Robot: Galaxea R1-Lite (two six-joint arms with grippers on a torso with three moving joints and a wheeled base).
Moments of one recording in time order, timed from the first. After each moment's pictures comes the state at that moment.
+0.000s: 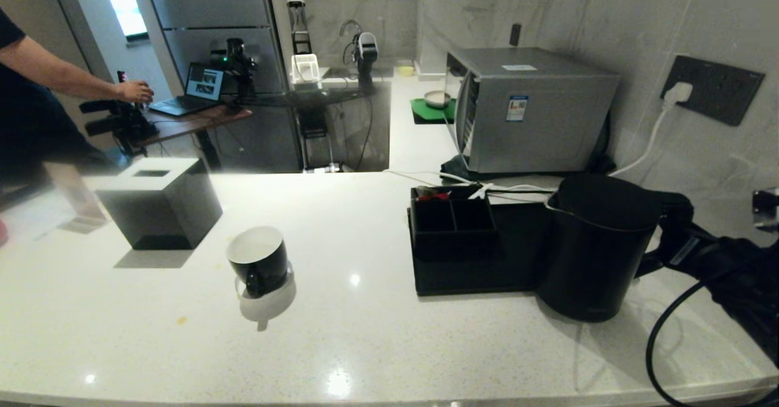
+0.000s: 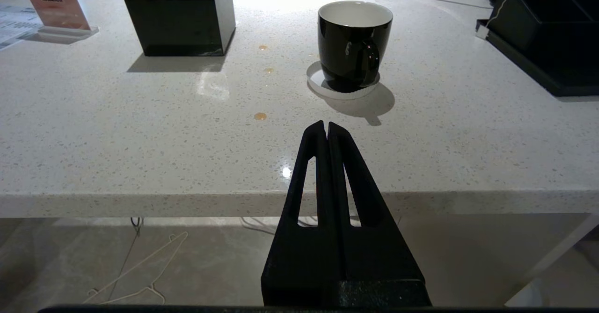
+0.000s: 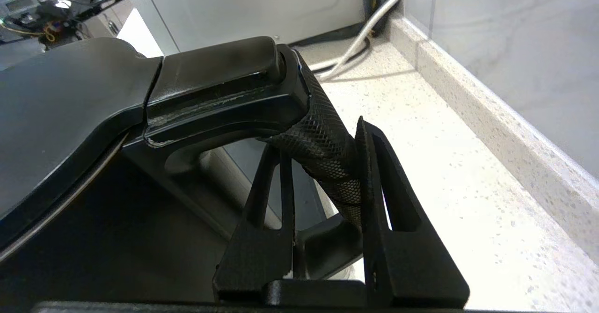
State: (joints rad) left arm 0.00 0.00 0.00 0.00 0.01 -0.02; right arm 0.04 1.65 -0.21 -1.43 -0.23 0.25
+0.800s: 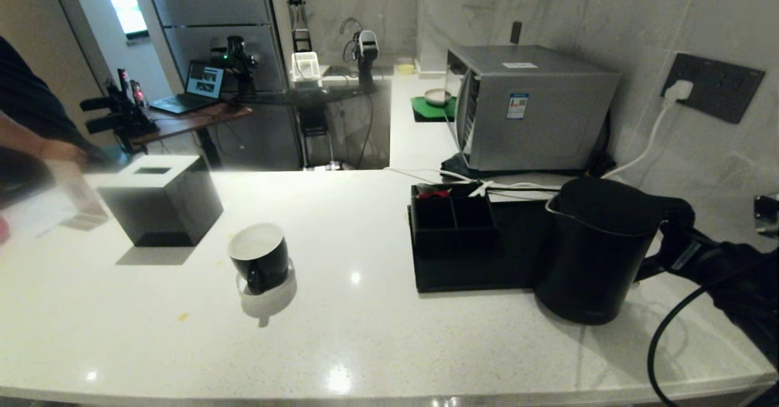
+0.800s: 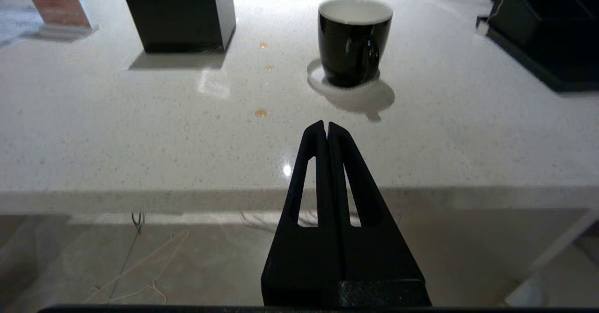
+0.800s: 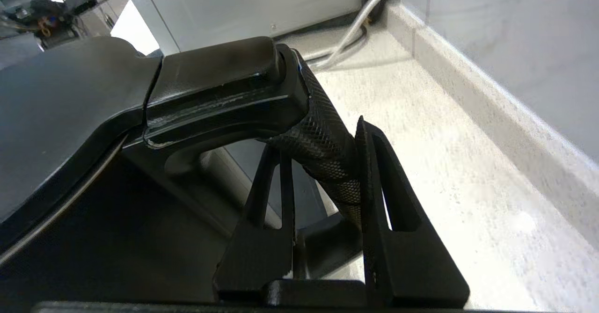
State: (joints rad) left arm 0.00 0.00 0.00 0.00 0.00 -0.01; right arm 0.04 1.65 -0.19 -1.43 -0.23 0.27
